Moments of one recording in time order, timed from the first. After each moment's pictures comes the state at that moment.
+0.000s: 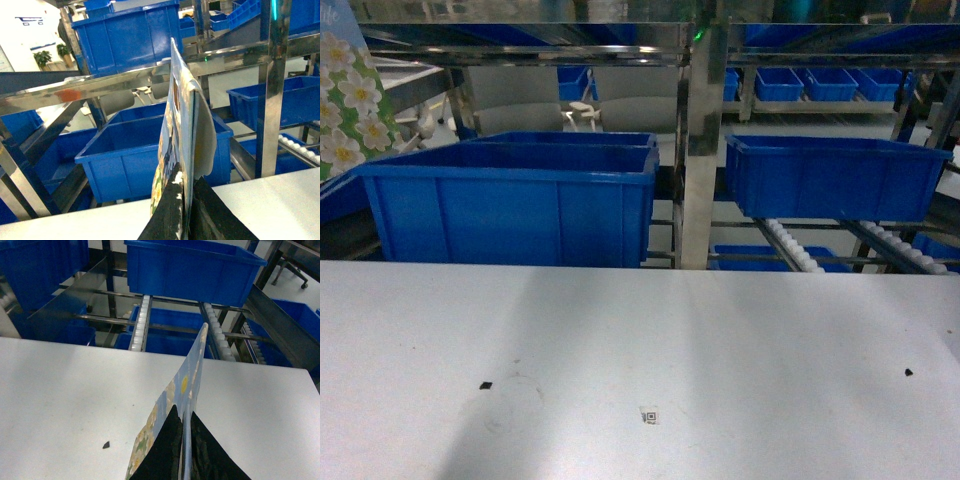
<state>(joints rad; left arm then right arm) -0.27 0.73 0.41 0.35 -0.21 0.18 -0.25 1.63 0.55 0.71 -0.20 -0.18</state>
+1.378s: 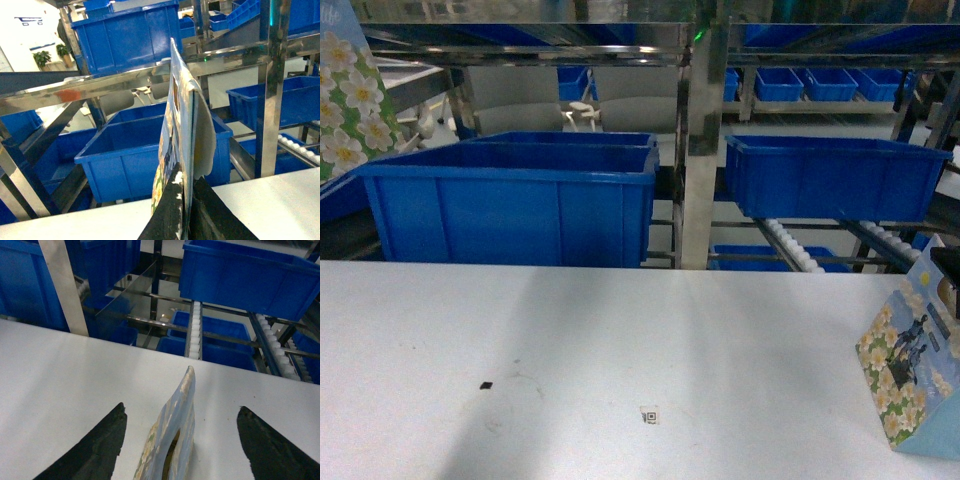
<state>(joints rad) -0.27 0.73 0.41 0.35 -0.21 0.18 -0.01 1.72 0.53 0.83 -0.14 -0.12</state>
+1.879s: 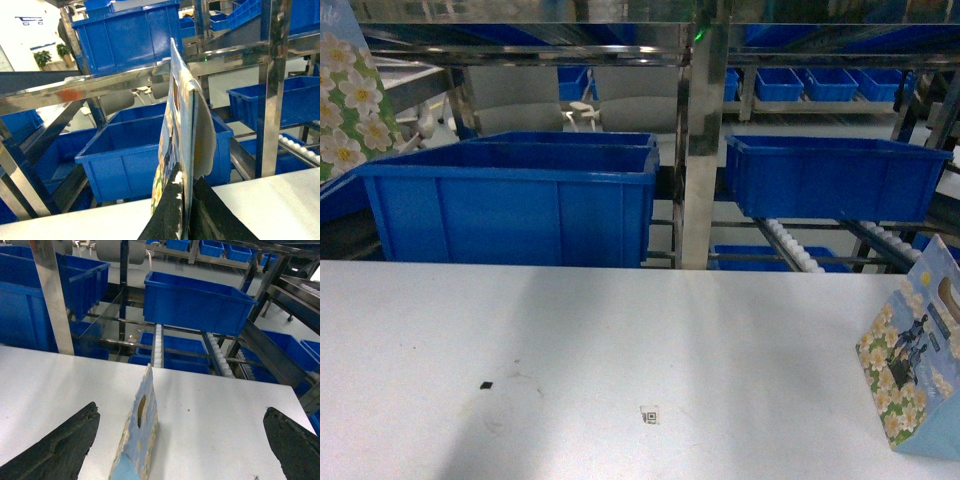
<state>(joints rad) -0.27 0.73 0.41 0.35 -0.21 0.18 0.02 0.95 0.32 0.39 0.04 -0.12</state>
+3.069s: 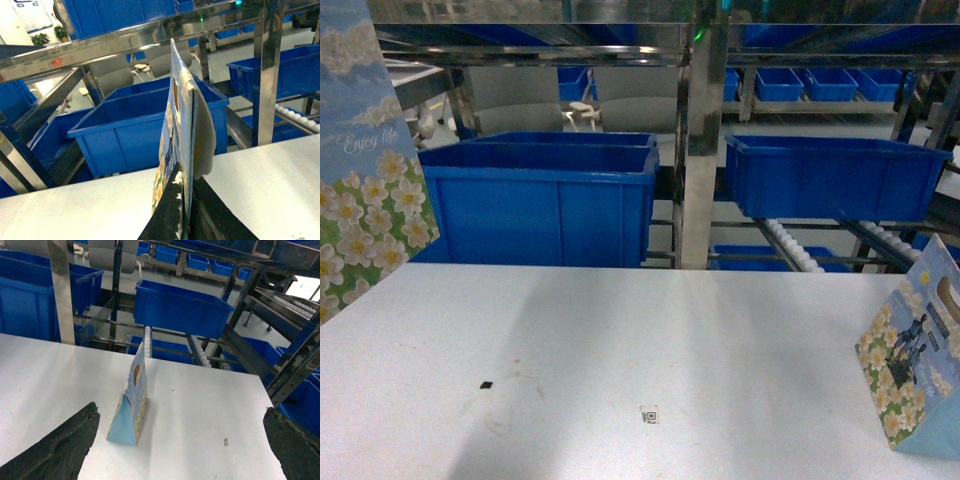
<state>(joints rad) -0.44 0.77 0.30 0.40 -0.39 0.18 0.09 0.21 0.26 -0.25 0.16 -0.15</state>
